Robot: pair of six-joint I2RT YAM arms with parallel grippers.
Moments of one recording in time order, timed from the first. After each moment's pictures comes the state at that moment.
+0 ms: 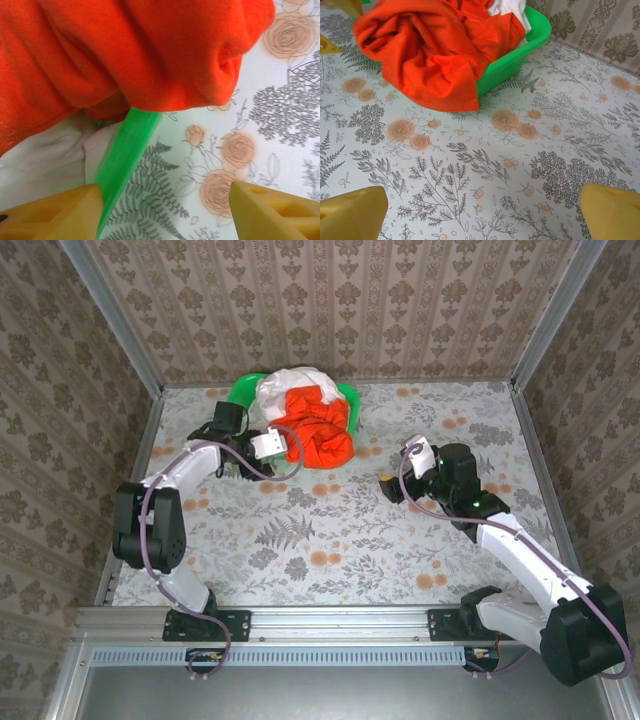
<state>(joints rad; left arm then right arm) -0.26 1.71 1.21 -0.52 0.34 1.08 0.30 1.06 0.69 -0.13 -0.21 -0.20</state>
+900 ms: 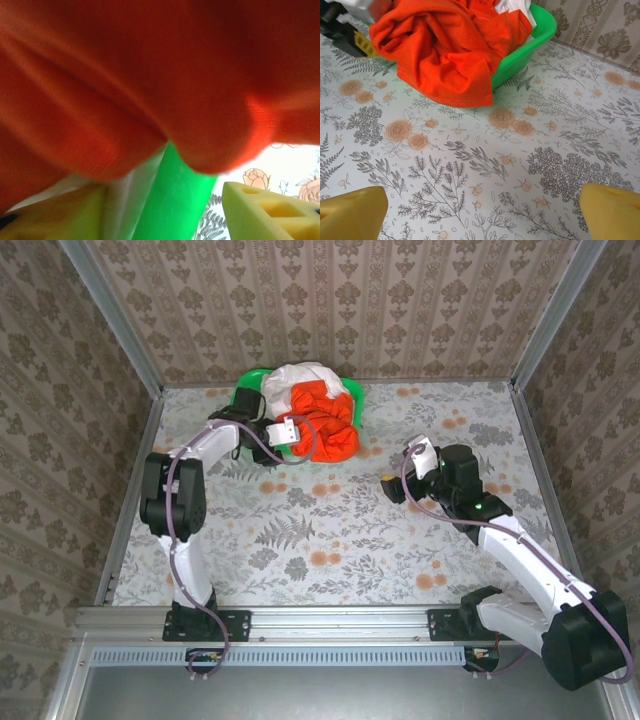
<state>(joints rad) -0.29 1.98 1.48 -0.58 0.31 1.13 0.30 1.03 0.69 -0.15 -0.18 -0.18</state>
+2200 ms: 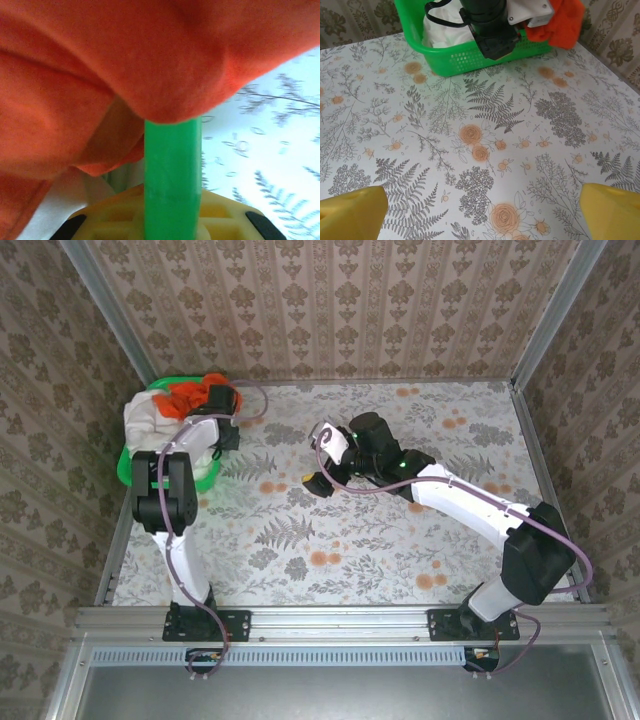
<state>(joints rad) -0.13 2.00 1.51 -0.60 -0.30 0.05 0.67 1.54 1.21 -0.21 -0.29 -0.28</state>
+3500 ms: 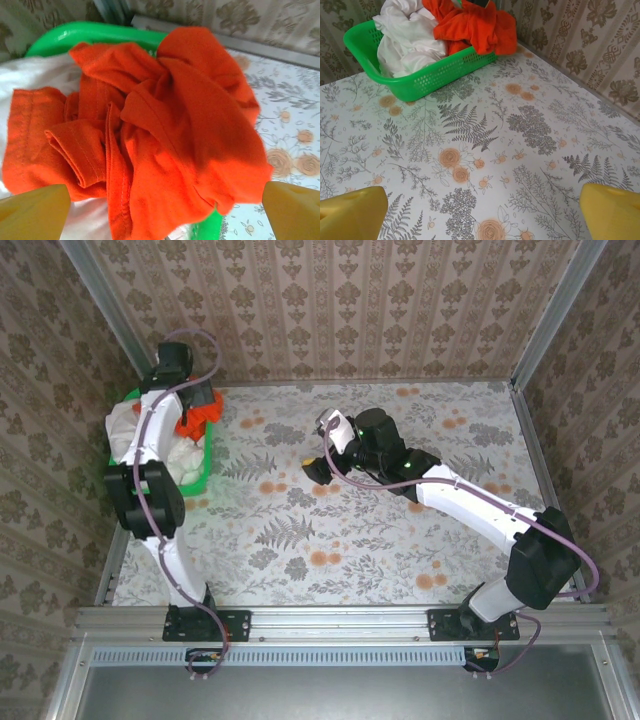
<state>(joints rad) 0.01 1.99 1.89 -0.78 -0.26 -0.19 0.67 1.51 1.21 -0.13 -0.18 -0.15</state>
